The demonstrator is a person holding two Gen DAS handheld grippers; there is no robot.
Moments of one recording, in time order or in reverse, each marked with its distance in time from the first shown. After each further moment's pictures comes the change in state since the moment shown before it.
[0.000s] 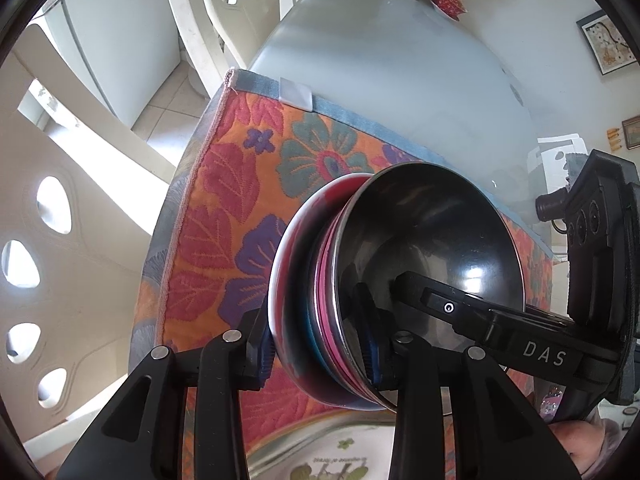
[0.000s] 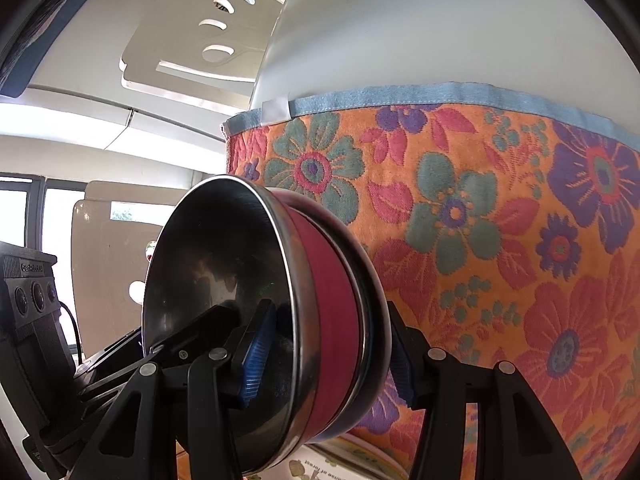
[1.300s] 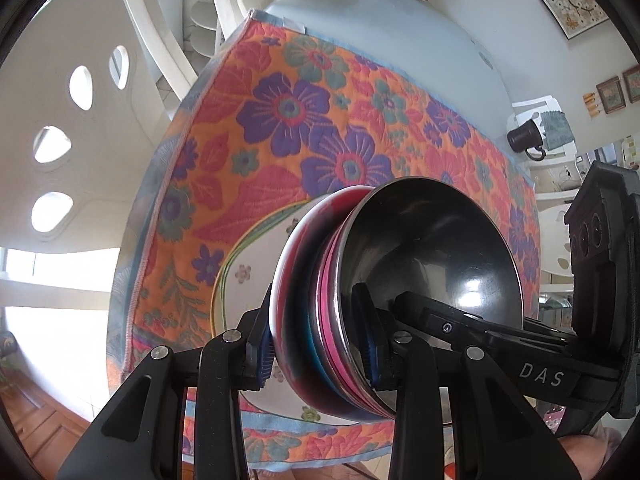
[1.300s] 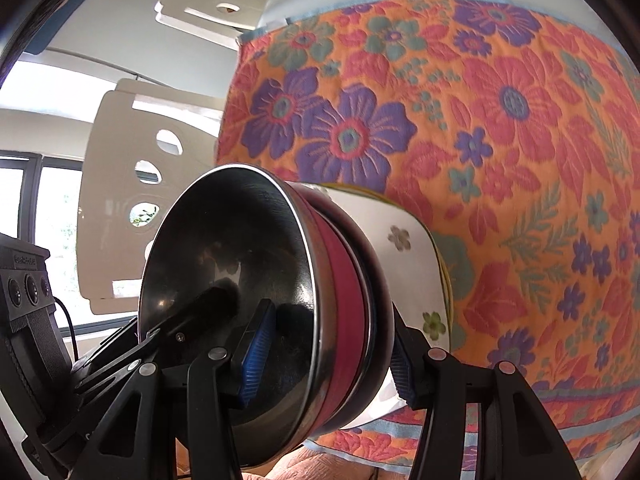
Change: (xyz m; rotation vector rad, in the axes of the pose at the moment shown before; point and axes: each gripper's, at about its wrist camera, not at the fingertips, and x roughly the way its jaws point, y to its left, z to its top) left arm -0.046 0.001 -0.179 0.023 -0.022 -0.013; right arm -0.027 0.005 -0.200 0.048 0.003 -0.048
